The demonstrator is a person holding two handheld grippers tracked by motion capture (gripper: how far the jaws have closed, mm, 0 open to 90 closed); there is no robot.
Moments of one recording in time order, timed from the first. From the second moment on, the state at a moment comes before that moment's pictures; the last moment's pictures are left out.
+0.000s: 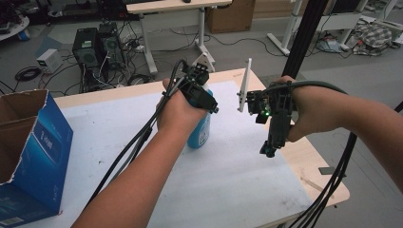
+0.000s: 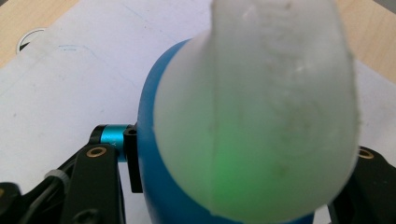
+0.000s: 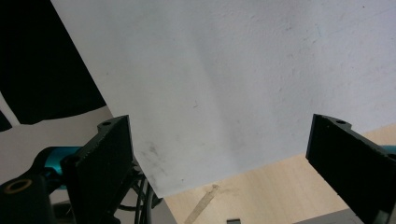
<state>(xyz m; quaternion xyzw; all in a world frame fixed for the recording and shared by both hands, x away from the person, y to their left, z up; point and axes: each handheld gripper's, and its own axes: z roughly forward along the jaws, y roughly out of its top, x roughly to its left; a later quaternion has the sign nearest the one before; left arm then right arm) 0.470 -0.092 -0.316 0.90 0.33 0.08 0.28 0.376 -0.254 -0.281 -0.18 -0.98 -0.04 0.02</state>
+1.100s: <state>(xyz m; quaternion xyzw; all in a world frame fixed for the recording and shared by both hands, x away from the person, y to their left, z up) 0.442 -0.036 -0.254 0.93 0.24 0.04 0.28 0.375 -0.241 -0.269 -0.16 -0.99 -0.04 0.01</state>
